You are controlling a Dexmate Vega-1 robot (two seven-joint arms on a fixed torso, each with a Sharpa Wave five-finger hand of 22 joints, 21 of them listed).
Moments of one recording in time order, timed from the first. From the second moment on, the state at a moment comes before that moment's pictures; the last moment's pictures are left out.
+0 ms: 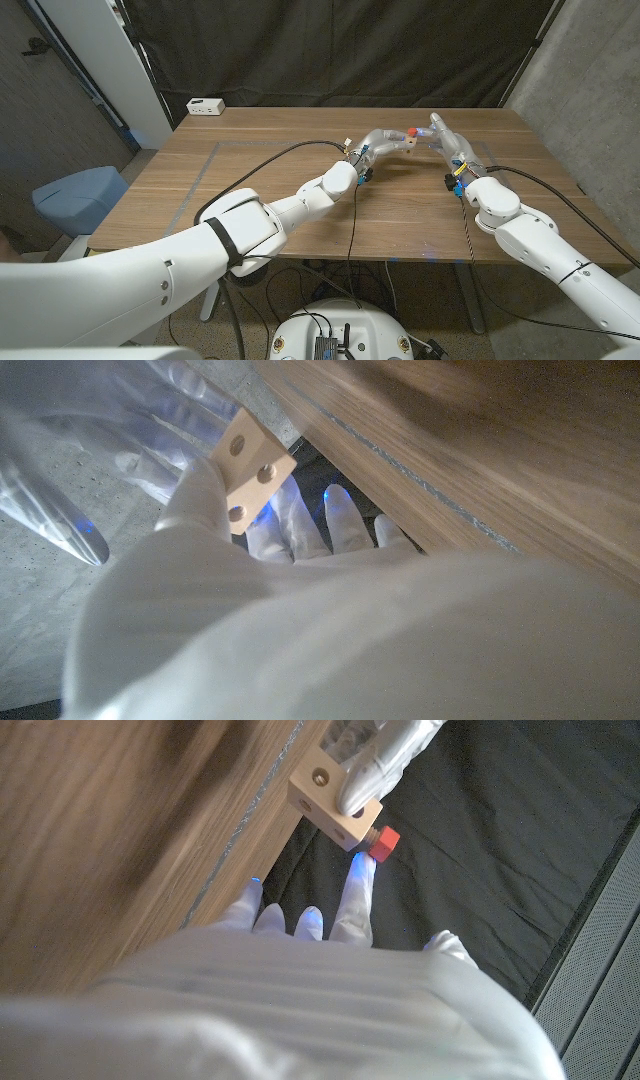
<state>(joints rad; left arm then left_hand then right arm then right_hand) 0.26 -0.13 0.92 -0.39 -0.11 -0.58 0.18 0.87 0.02 0.32 -0.17 0.21 0.89 -0.18 0.26 0.21 0.96 -0.21 0.25 0.56 0.56 -0.05 0.22 0.21 0.15 0.12 0.21 0.18 -1.08 -0.74 -0.26 -1.83 0.49 -0.02 -0.30 0.30 0.11 -0.01 0.07 0.27 0.82 -0.05 0.22 0.18 0.08 -0.06 0.19 0.18 -0.03 0.11 0.20 0.19 0.13 0.19 0.19 0.16</state>
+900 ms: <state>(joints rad) 0.27 -0.13 0.93 -0.39 -0.10 -0.59 0.18 0.87 0.02 0.32 -0.17 0.21 0.89 -0.18 0.26 0.21 0.96 -0.21 0.25 0.56 0.56 -0.05 0.22 0.21 0.15 0.12 0.21 0.18 -1.13 -0.74 -0.23 -1.87 0.48 -0.01 -0.34 0.31 0.12 -0.01 0.07 0.27 0.89 -0.05 0.23 0.18 0.12 -0.08 0.20 0.18 -0.01 0.10 0.21 0.19 0.15 0.18 0.19 0.16</state>
